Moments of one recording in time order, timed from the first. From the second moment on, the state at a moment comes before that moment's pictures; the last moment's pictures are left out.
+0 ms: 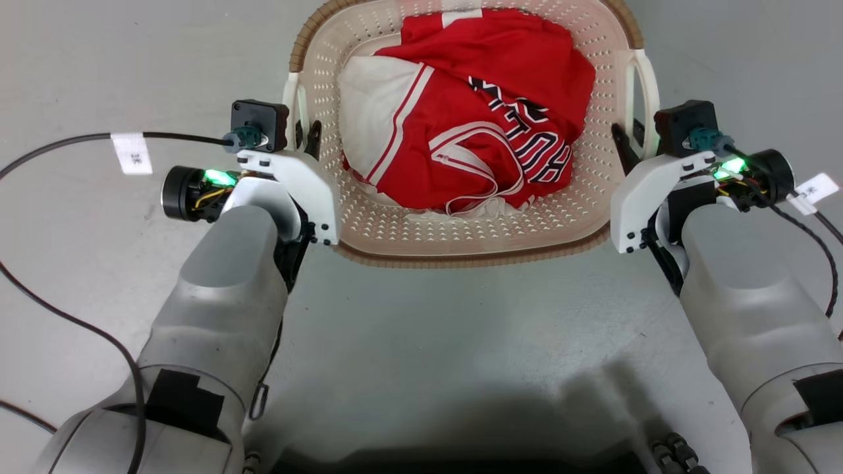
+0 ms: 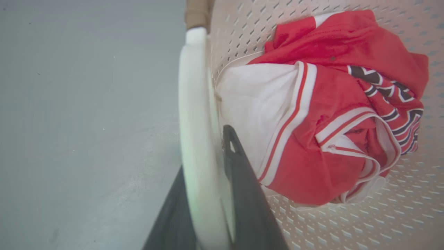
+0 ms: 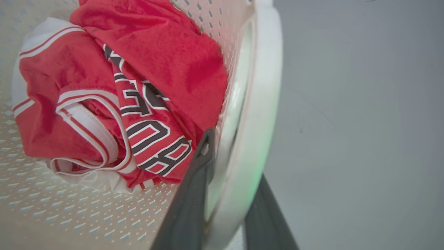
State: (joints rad) left arm -1.06 0.07 -0.32 1.28 -0.29 -0.13 -0.23; right arm -1.02 -0.08 0.18 1.28 -0.02 0.13 -0.26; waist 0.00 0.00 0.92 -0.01
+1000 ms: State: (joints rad) left arm -0.84 0.08 -0.52 1.27 -0.51 -0.12 0.09; right arm -0.82 -0.06 0.41 1.29 0.19 0.13 0.02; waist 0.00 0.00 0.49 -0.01
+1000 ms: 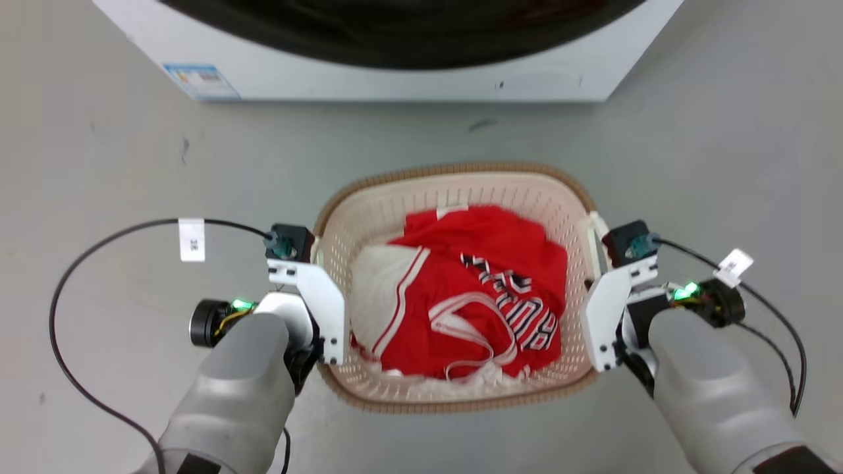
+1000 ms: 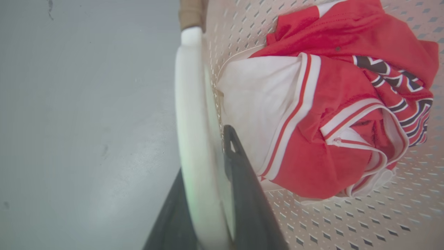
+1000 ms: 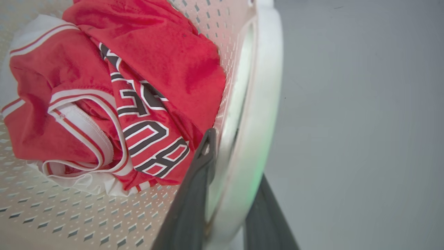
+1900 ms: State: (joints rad) left arm -0.58 0.12 -0.70 1.24 -0.72 -0.12 0.21; right arm -0.56 -0.07 0.76 1.24 0.55 0.13 0.17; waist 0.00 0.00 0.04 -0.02
